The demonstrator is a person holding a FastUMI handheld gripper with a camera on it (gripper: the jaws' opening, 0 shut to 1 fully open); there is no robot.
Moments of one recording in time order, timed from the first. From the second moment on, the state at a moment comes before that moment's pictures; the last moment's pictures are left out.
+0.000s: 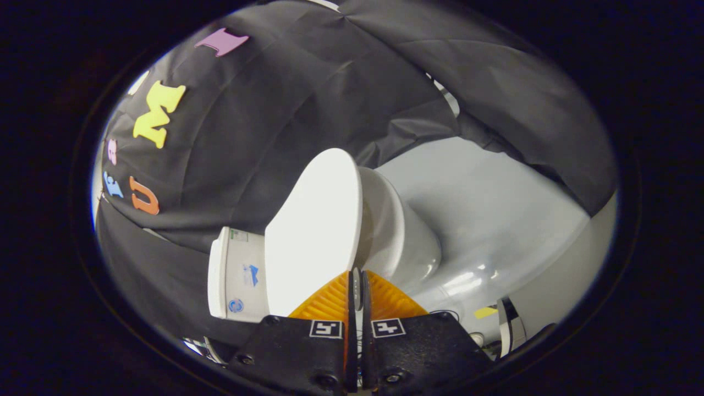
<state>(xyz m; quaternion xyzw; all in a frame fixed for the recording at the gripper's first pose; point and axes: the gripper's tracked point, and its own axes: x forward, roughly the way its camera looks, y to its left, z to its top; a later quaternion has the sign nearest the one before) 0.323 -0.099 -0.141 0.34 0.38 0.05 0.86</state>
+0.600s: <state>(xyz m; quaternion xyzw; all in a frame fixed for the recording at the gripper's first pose) 0.313 -0.056 -0.075 0.35 0.34 0.11 0.86</state>
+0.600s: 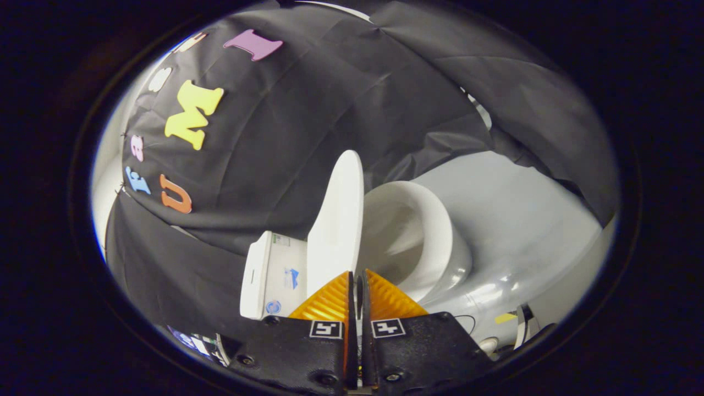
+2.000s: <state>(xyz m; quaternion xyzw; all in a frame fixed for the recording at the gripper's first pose) 0.295 0.042 0.021 0.29 0.31 0.13 0.90</state>
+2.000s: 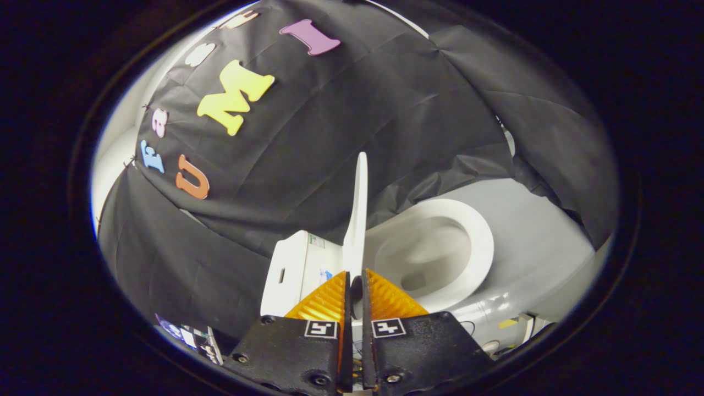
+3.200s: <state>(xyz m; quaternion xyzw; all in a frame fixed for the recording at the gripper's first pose) 0.285 0.133 0.068 0.20 0.29 0.13 0.93</state>
